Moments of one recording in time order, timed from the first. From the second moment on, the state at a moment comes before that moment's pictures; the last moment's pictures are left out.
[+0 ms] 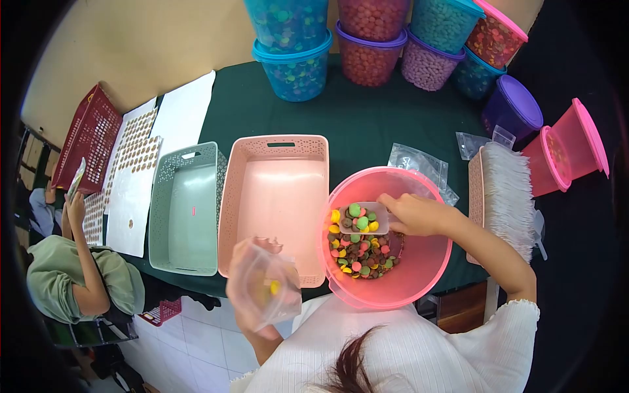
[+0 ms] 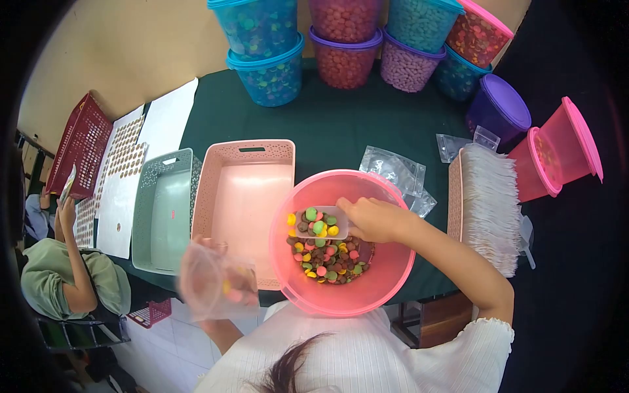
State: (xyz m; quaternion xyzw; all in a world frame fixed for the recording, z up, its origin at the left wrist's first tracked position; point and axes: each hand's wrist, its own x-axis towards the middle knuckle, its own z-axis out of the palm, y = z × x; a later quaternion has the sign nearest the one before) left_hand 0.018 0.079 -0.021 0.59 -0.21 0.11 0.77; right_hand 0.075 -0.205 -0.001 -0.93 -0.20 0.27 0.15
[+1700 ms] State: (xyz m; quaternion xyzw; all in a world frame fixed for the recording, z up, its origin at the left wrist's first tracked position) left_hand 0.059 -0.007 -0.006 0.60 -0.29 -0.08 0.74; right_hand 0.015 -0.253 0.147 -0.98 -0.13 0.10 0.10
